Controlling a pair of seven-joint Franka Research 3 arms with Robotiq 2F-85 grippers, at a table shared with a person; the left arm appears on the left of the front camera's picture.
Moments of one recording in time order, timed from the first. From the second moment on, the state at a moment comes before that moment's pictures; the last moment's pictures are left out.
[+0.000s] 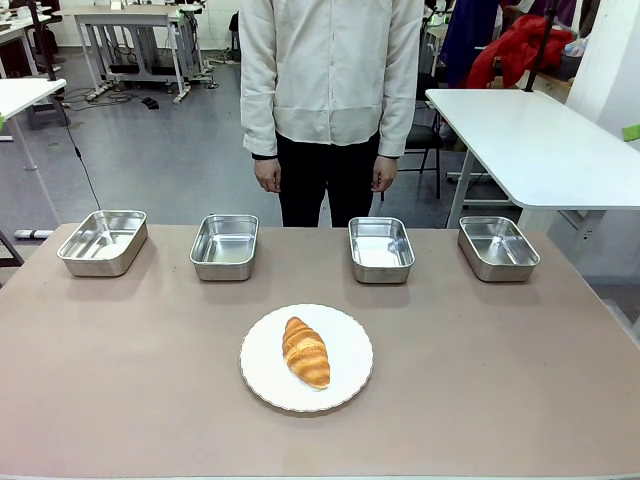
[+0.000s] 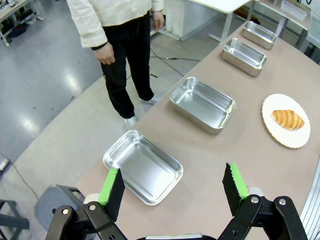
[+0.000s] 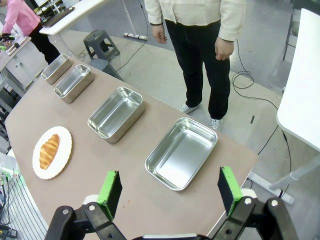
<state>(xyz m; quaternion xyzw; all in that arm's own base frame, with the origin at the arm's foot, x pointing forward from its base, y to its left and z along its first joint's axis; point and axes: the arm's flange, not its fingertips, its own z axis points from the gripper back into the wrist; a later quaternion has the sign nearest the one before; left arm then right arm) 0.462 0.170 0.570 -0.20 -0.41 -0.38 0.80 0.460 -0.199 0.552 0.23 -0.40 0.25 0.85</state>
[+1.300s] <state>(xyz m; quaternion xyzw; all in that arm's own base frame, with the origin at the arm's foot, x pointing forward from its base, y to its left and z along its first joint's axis) 0.462 0.170 0.570 -0.20 -0.41 -0.38 0.80 0.460 -0.199 0.551 0.23 -0.40 0.25 0.85</state>
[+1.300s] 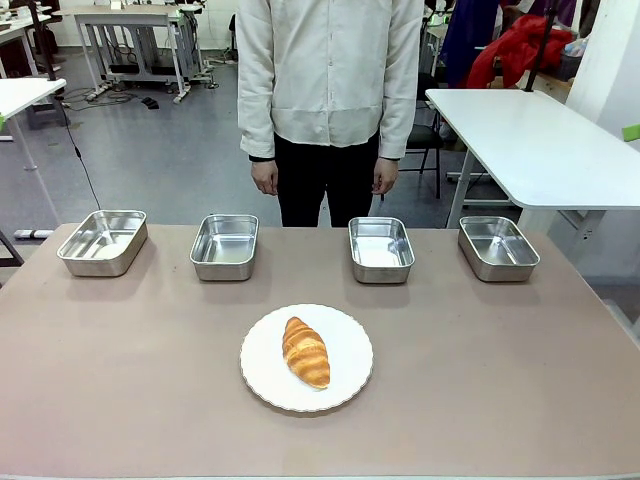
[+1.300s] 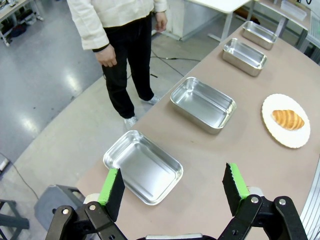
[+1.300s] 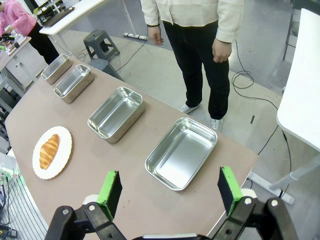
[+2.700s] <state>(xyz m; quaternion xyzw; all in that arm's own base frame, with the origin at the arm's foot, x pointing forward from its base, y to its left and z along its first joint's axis) 0.462 0.170 0.570 -0.20 -0.41 -0.38 0.80 0.460 -0.199 0.552 0.23 -0.40 0.25 0.85</state>
